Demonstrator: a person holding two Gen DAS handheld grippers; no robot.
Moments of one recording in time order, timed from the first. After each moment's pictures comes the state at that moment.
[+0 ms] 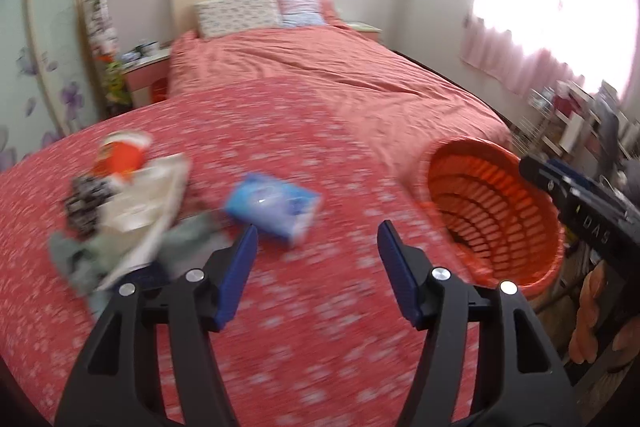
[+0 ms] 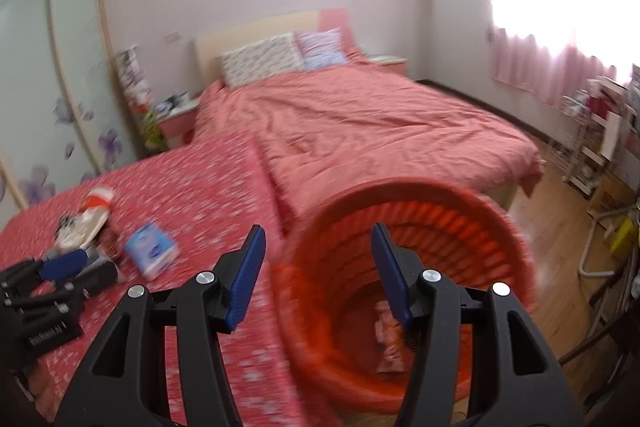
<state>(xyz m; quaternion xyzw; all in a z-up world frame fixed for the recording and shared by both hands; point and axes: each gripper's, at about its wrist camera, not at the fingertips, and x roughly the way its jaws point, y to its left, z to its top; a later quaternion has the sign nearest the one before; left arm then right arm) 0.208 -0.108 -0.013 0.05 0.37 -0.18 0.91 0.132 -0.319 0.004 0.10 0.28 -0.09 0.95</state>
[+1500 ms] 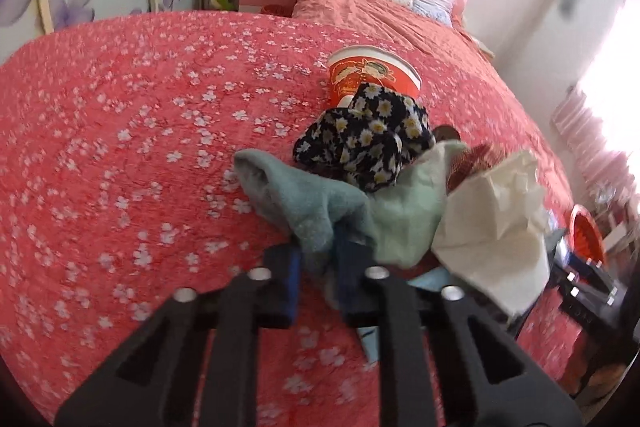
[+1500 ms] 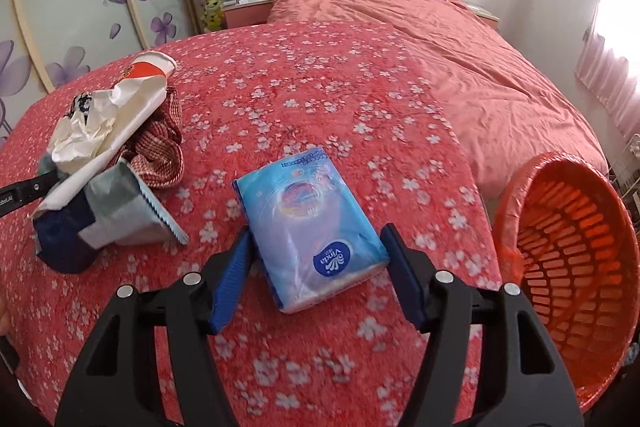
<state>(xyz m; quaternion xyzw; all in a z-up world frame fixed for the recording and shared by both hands) 0.281 0.115 -0.066 -0.09 0.45 -0.04 0.89 0.222 -0.193 -0.063 0.01 0.43 0.03 0.90</state>
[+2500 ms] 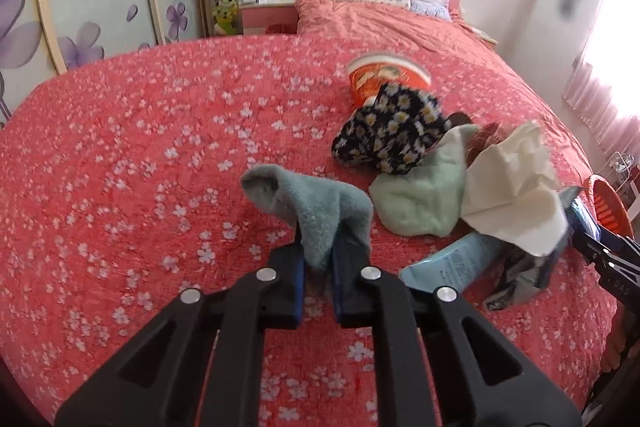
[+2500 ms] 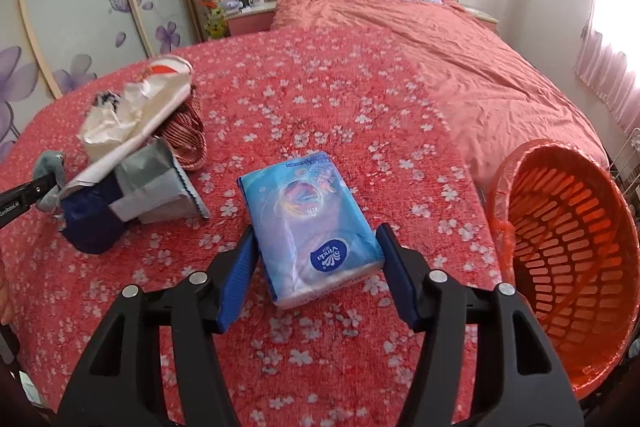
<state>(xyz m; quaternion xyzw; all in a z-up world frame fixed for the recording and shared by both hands) 0.254 0.126 -0.055 -0.03 0.42 -0.02 0.90 0.199 -0.197 -0.060 0.02 0.41 0.04 0.91</state>
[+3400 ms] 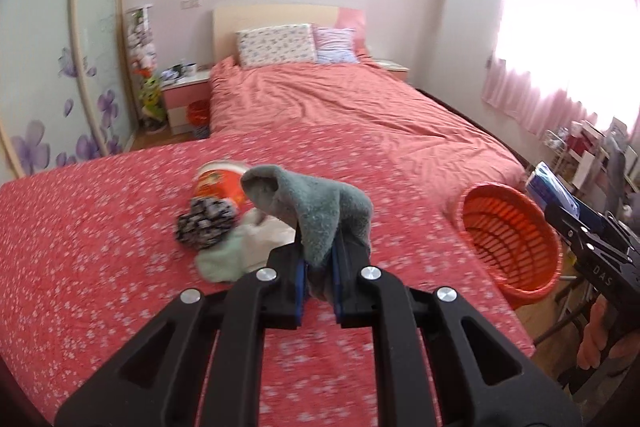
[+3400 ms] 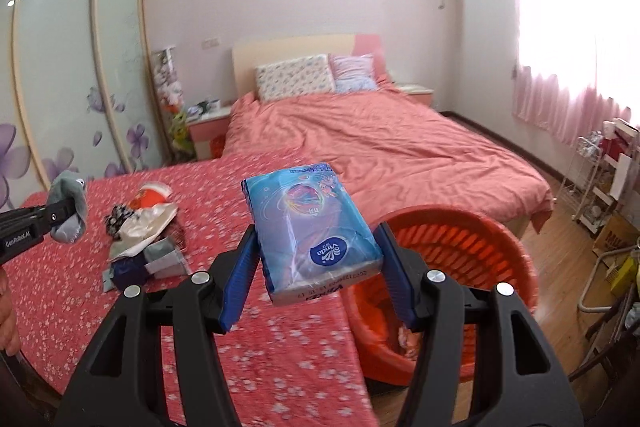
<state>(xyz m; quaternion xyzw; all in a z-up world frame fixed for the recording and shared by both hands) 0.180 -0.020 0.058 0.02 0.32 -0.16 0.93 0.092 -0.275 0.038 0.05 0.24 -0.06 0.97</state>
